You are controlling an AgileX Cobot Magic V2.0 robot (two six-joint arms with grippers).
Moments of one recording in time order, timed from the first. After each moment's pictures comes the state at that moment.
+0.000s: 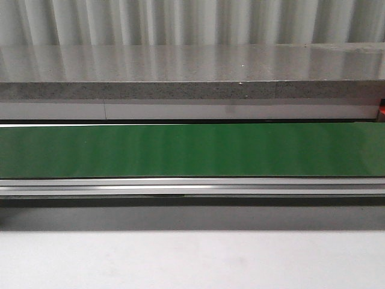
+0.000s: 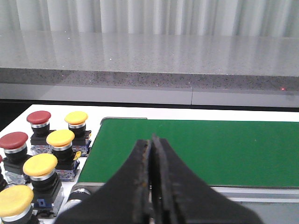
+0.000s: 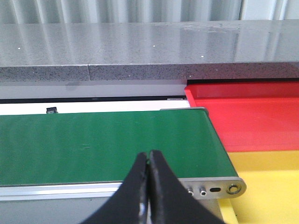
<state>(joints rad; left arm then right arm) -0.04 0.00 0.00 -0.02 0.13 -0.03 -0.07 -0.01 0.03 -0.05 0.12 0.14</state>
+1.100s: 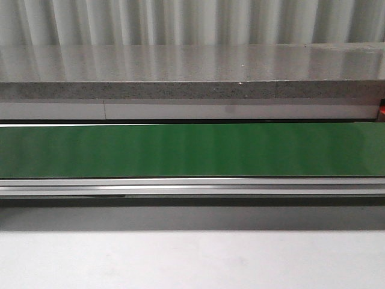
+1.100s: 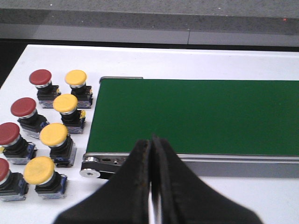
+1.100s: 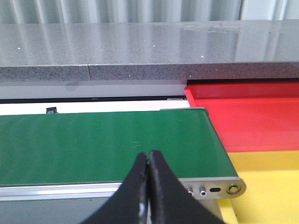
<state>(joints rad) -0.04 0.43 -0.63 0.02 0.75 -0.07 -0.07 -0.01 0.03 -0.05 0.12 0.14</state>
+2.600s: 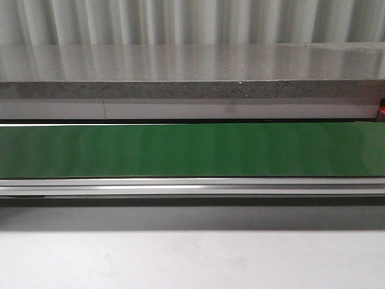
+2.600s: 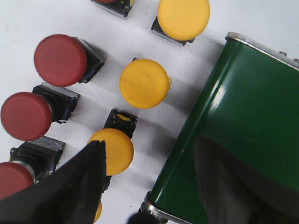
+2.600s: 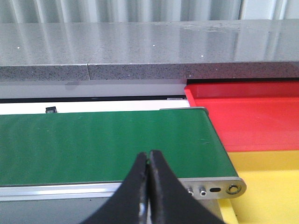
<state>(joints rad) 0.29 1.76 -1.48 0.01 1.16 -0.15 -0.07 -0.01 0.03 -0.05 0.12 0.14</state>
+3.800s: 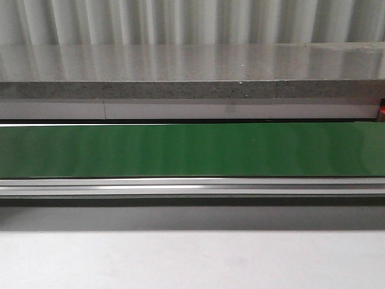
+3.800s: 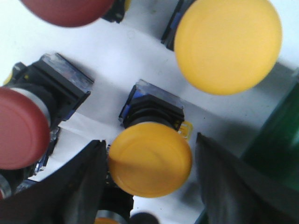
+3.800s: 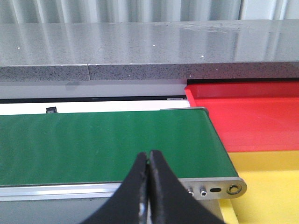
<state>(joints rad) 0.29 2.04 -1.61 0.02 1.18 -0.14 -0.07 -0.01 0.03 -0.05 0.12 0.14</state>
